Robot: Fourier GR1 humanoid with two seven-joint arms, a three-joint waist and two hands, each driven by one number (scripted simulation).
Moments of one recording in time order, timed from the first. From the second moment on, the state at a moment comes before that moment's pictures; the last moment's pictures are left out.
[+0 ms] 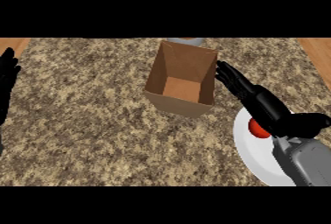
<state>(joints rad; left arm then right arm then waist) -0.26 0.59 0.03 -1.41 0.10 0.21 0.15 -0.37 -0.45 0.34 -1.60 -0.39 0.12 -0.02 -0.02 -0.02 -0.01</state>
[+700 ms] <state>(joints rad) -0.07 0.55 -0.01 -1.37 0.00 0.25 0.09 -0.04 -0.64 0.14 -1.33 -0.19 0.04 -0.37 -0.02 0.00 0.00</state>
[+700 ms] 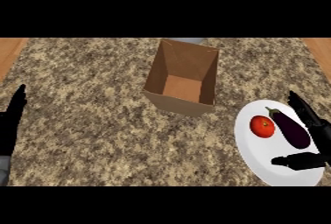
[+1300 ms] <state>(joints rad) -0.09 0.51 -0.02 -1.34 -0.04 0.25 0.07 -0.07 -0.78 0.08 -1.01 0.00 0.11 -0.76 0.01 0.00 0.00</state>
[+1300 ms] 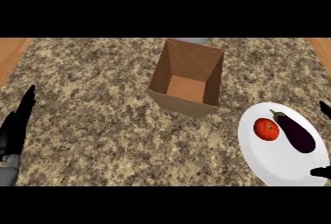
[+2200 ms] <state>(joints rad) -0.09 0.47 0.01 -1.32 -0.09 0.23 0.06 -0.34 -0.80 0.29 -1.07 0.35 0.36 -0.30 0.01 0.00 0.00</state>
